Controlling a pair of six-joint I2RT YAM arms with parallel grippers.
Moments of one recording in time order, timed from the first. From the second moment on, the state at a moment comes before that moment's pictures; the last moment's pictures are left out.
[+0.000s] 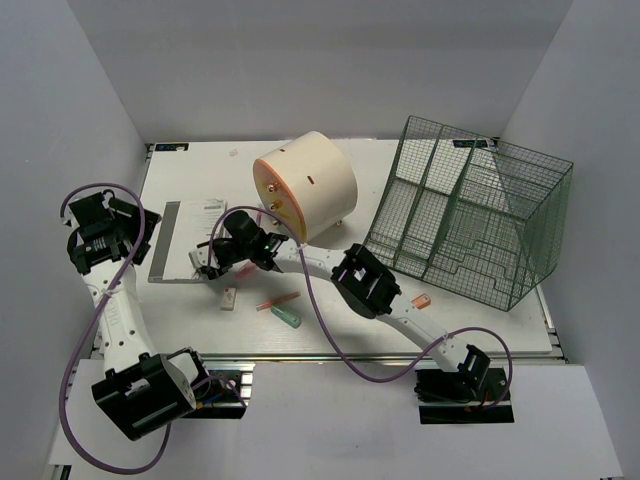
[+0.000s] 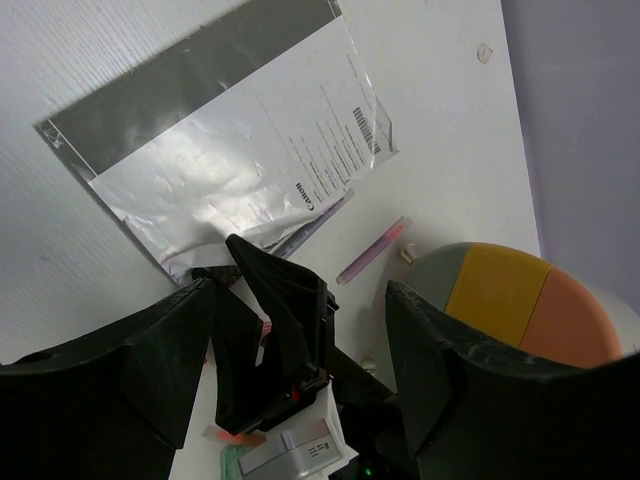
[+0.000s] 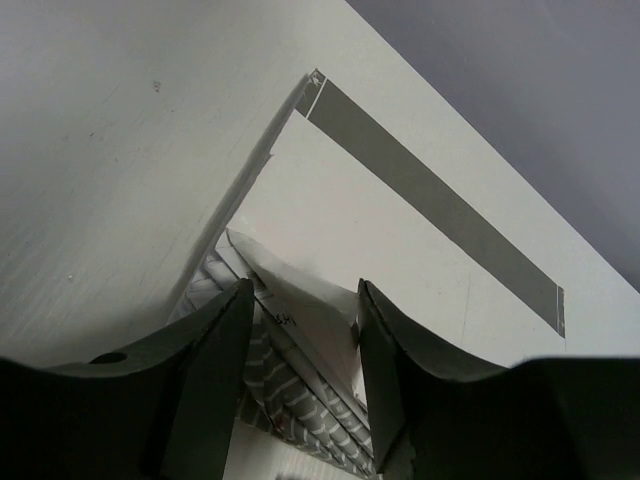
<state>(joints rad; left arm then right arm) 0.48 1.08 1.07 -0.71 0.14 -0.78 1.06 2.70 2.23 0.11 -0.70 -0.88</state>
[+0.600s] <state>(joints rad) 0.48 1.10 1.06 -0.71 0.14 -0.77 1.05 2.63 2.11 0.08 -0.64 -0.96</state>
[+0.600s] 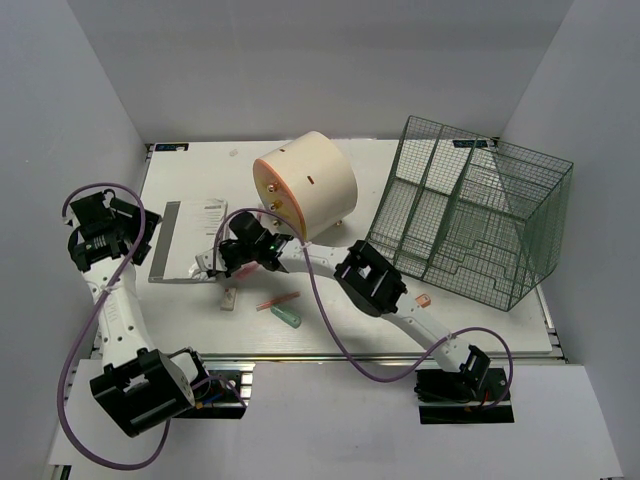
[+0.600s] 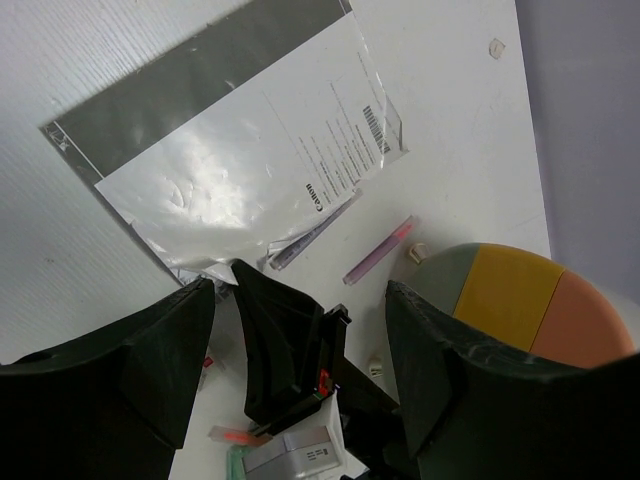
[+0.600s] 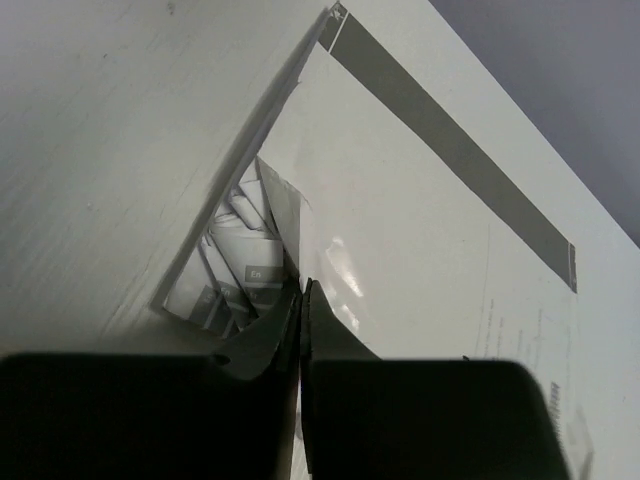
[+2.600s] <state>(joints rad) 0.49 1.23 0.74 -0.41 0.40 -0.77 0.93 2.41 2.08 0.27 -0.82 -0.35</state>
